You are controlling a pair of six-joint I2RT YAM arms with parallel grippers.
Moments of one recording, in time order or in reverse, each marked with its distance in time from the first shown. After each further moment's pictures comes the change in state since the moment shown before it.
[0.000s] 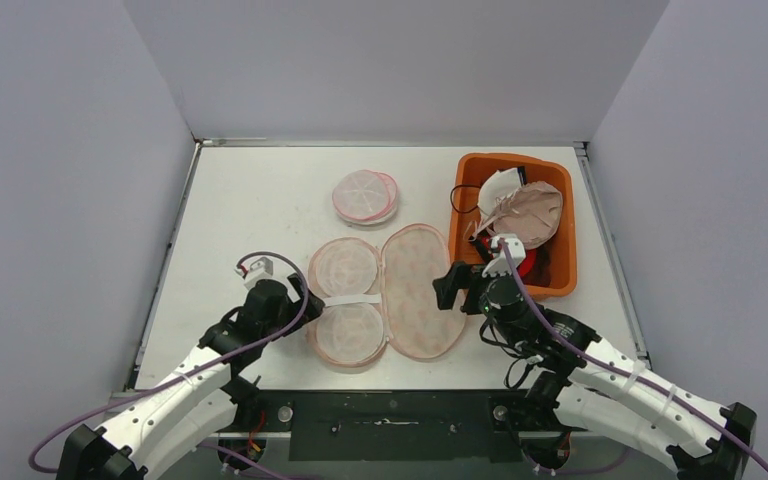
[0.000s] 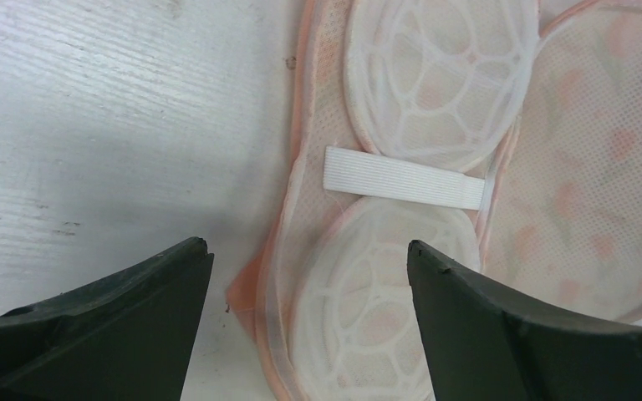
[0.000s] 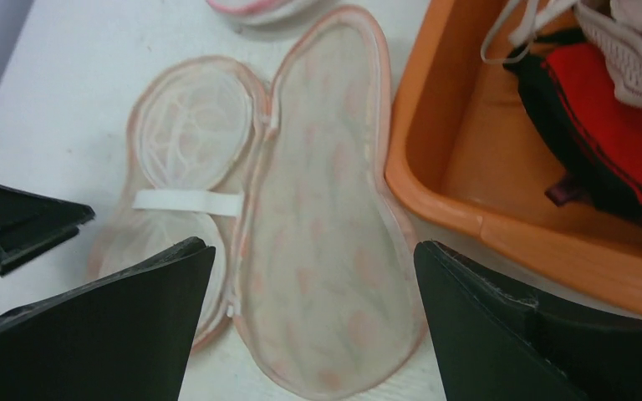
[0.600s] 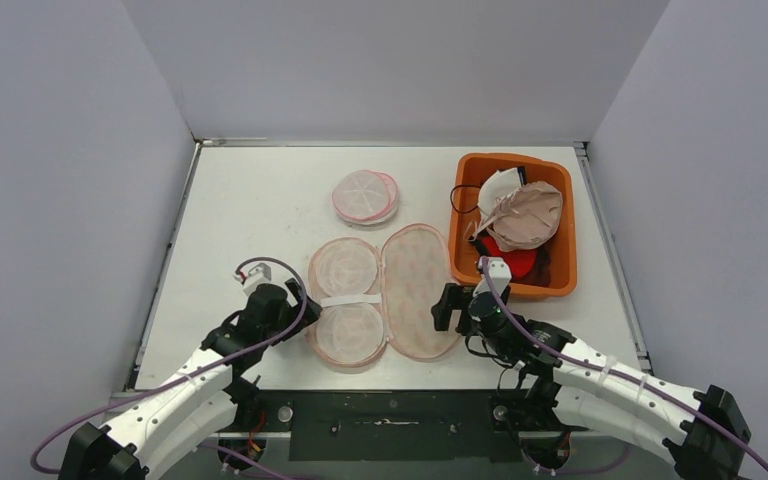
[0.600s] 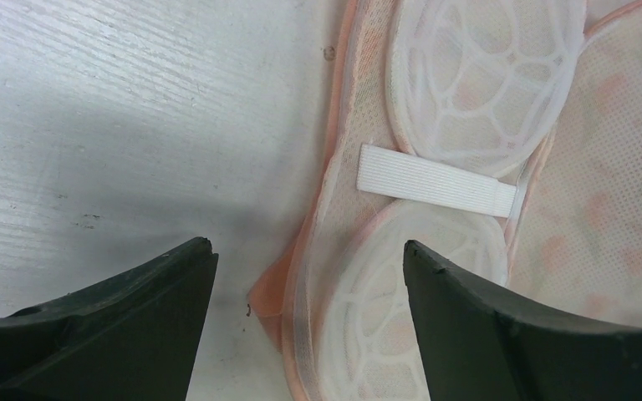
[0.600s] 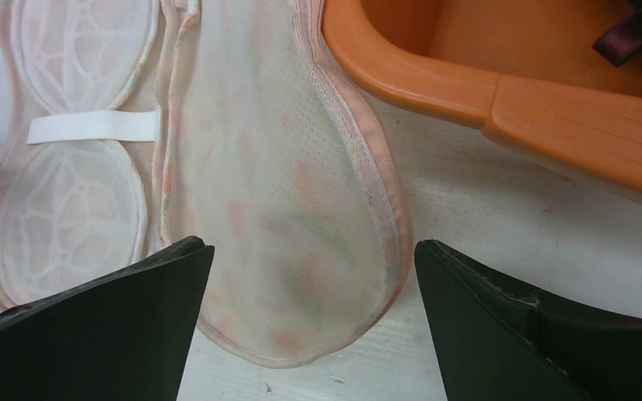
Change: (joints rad) left arm 0.012 0.001 -0.042 0.004 -0.015 -0.023; right arm 0.019 0.024 -0.220 0.004 -0.048 0.145
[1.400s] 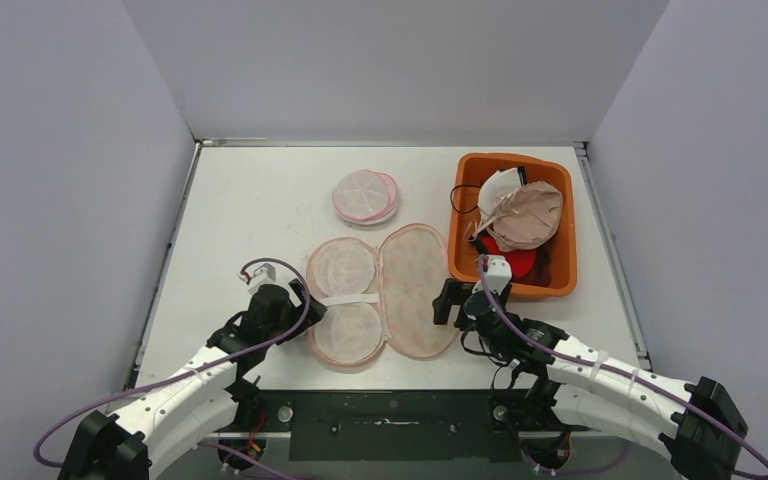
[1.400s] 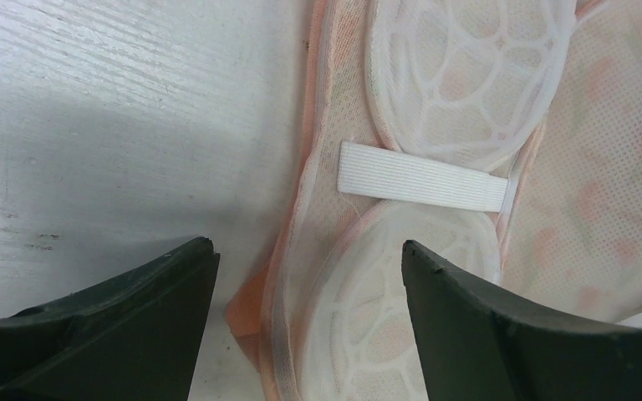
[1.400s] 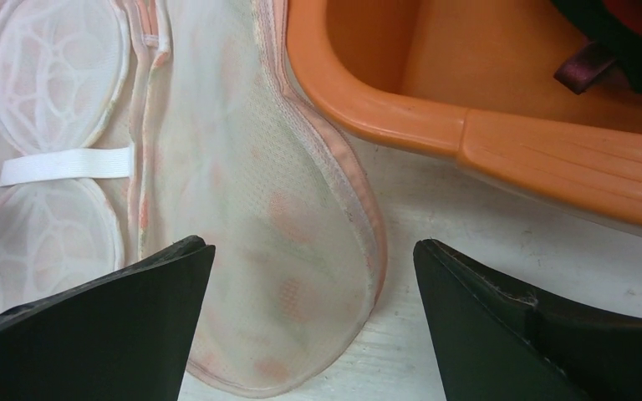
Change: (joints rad) left arm 0.008 0.049 -0.051 0.127 0.052 -0.003; right arm 0.000 0.080 -0.011 0.077 0.092 0.004
